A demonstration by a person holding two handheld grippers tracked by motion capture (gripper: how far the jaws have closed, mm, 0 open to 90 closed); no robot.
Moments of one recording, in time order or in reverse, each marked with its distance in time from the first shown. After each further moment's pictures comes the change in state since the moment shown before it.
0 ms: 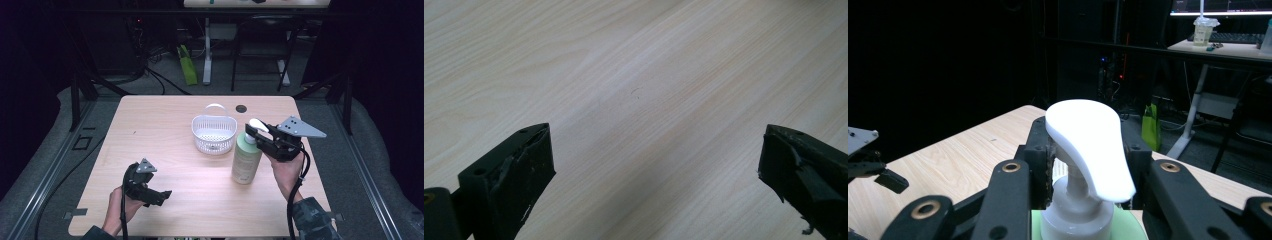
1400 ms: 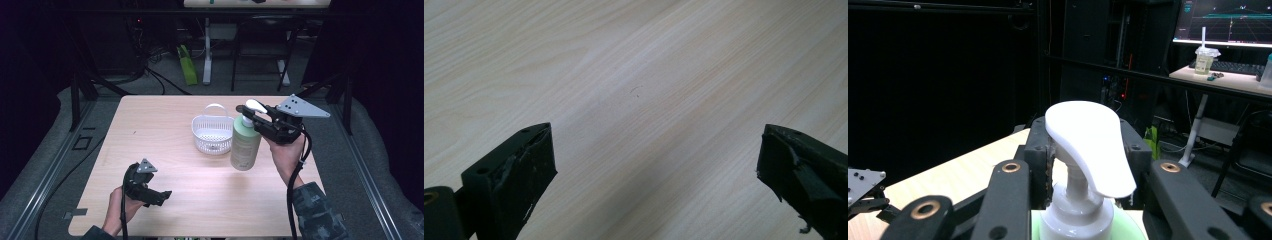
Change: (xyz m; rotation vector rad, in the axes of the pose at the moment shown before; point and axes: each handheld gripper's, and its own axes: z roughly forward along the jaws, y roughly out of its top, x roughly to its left) left arm 0.000 0.000 0.000 0.006 0.001 0.002; right arm 0.003 0.053 0.008 -0.048 0.016 -0.051
